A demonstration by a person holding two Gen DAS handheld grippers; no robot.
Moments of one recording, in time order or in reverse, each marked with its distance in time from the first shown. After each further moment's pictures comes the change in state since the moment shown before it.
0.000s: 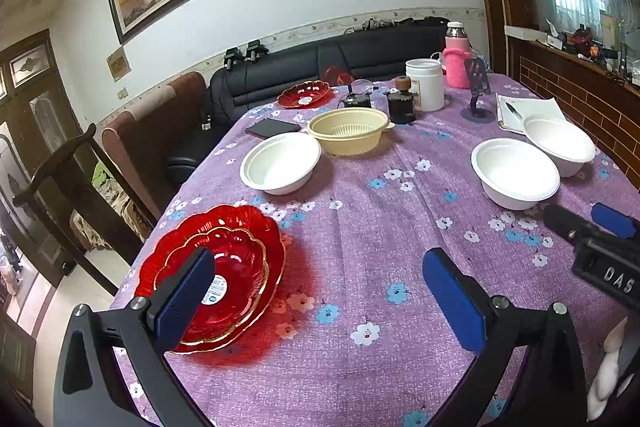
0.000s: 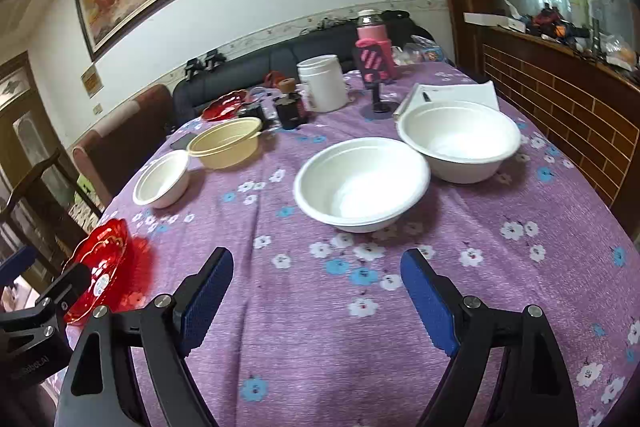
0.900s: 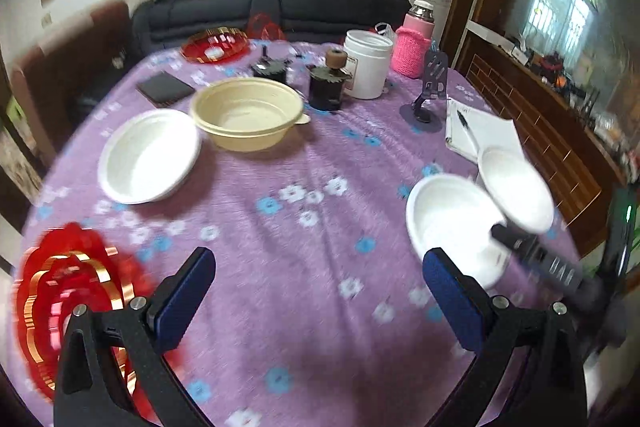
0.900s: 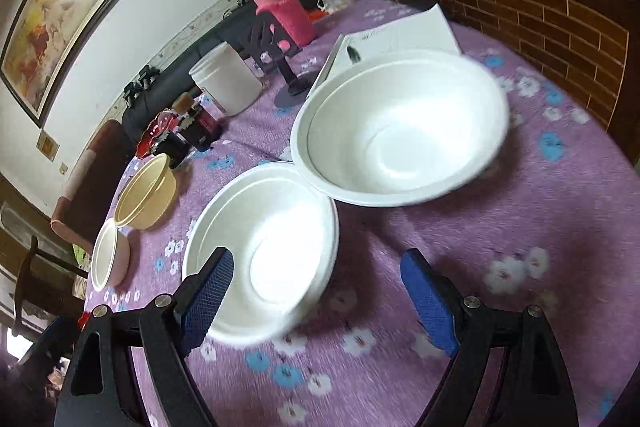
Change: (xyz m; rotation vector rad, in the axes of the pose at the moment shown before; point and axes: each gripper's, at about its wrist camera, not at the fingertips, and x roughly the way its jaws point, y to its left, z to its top) left arm 0.118 -0.038 0.080 -0.155 0.229 -0.381; right arm 0.096 -0.092 0.058 0.301 0.145 -0.027
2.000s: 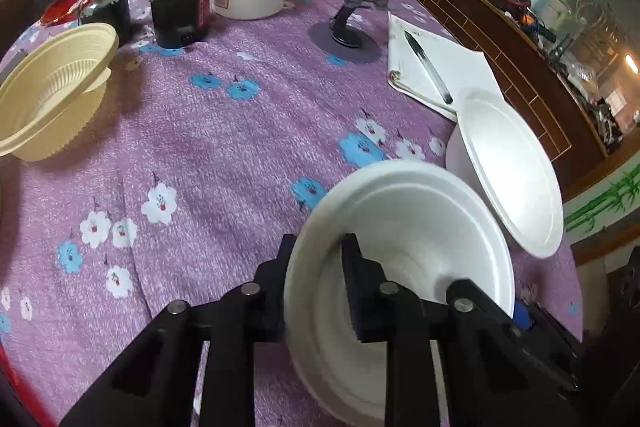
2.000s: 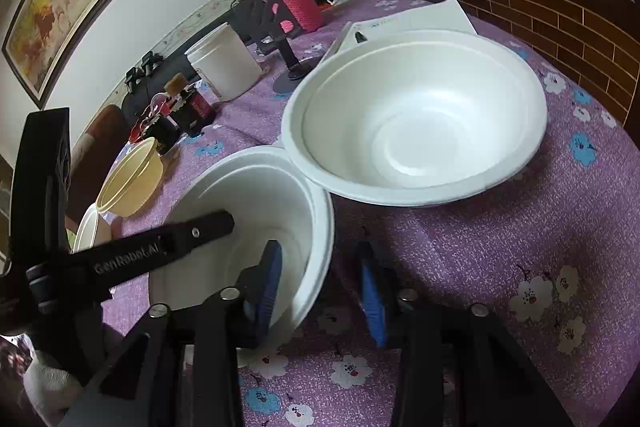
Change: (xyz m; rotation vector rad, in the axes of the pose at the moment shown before) left arm 0.142 -0.081 0.023 0.125 0.244 -0.205; right arm 0.023 -0.001 -0.005 -0.079 0.023 -0.005
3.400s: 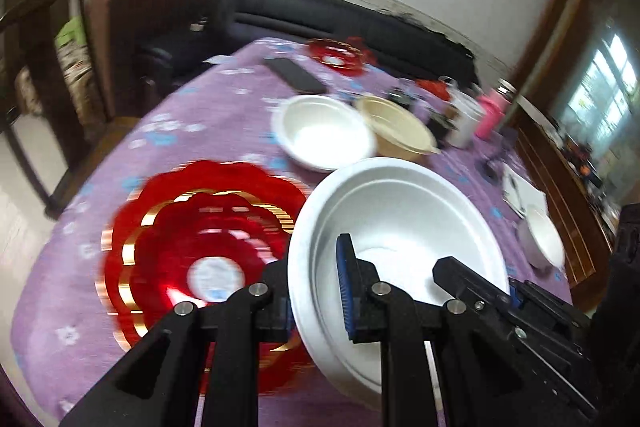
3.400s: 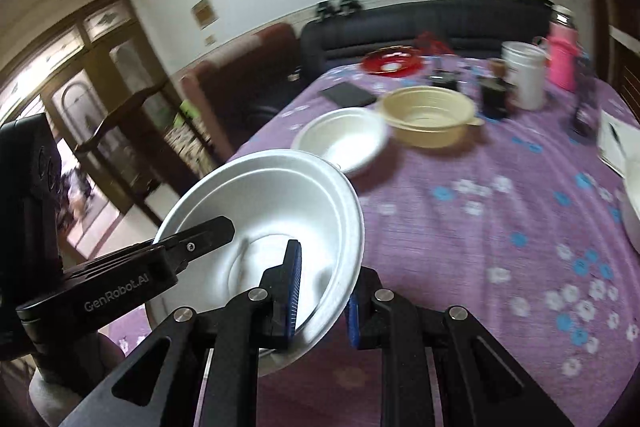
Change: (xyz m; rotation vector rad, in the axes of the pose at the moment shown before) left arm -0.250 0.195 -0.176 -0.417 -0.376 0.241; right arm -0.058 0.275 -0.108 -0.546 0.084 0.389
